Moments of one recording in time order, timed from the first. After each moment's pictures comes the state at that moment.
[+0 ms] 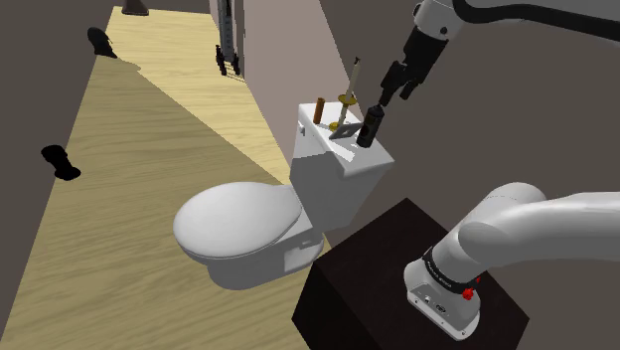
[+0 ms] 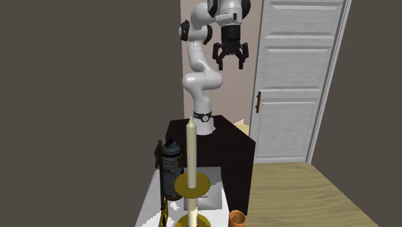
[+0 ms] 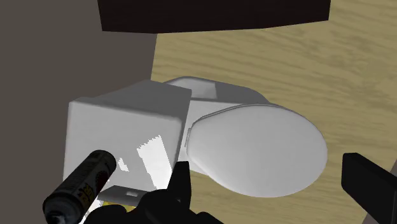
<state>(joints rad) -0.01 -0.75 0.02 -2.36 0.03 1.72 -0.04</state>
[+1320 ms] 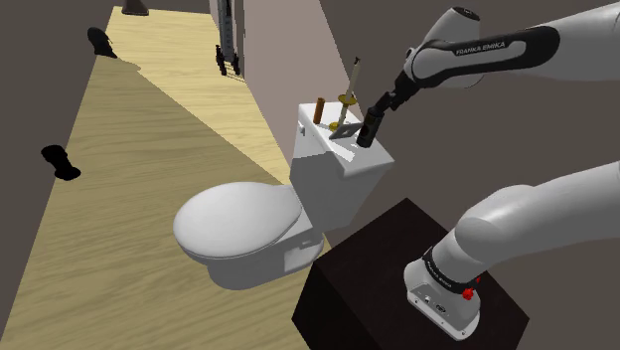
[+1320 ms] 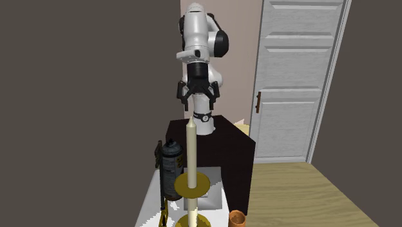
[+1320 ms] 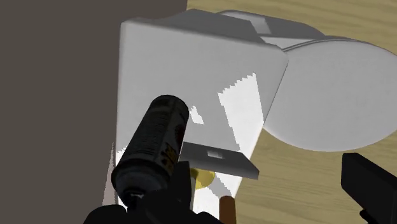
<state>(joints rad) -0.11 -0.45 -0.25 -2.55 -0.08 2.42 -0.32</state>
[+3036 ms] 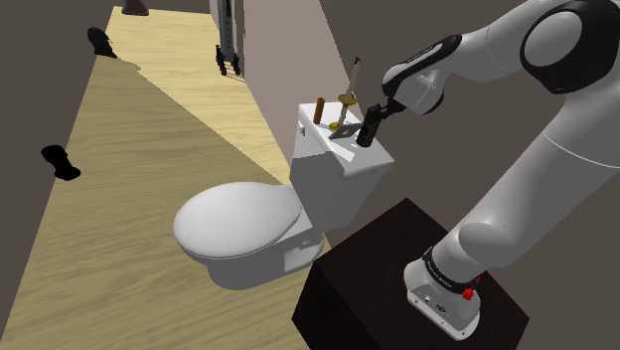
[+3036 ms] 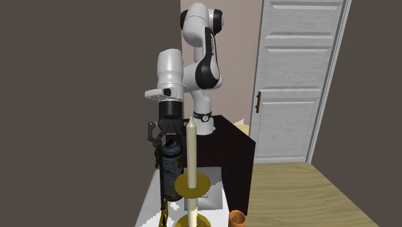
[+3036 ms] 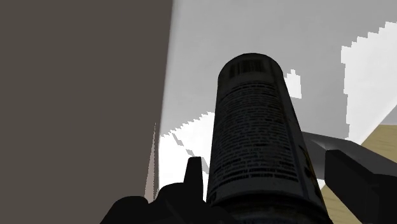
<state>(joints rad) 0.01 0.06 -0.47 -2.39 0.51 2.88 -0.93</state>
